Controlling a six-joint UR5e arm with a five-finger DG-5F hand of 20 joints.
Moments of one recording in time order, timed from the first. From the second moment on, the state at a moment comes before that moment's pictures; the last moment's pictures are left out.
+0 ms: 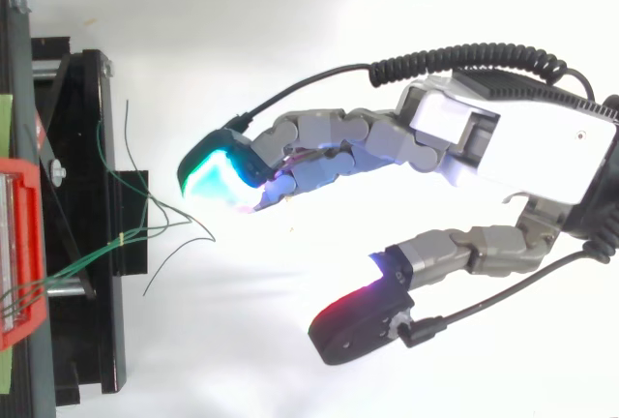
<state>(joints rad) 0.25 -2.11 -1.48 -2.60 -1.07 -0.40</state>
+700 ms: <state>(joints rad) 0.24 -2.16 -1.44 -2.60 -1.08 -0.37</state>
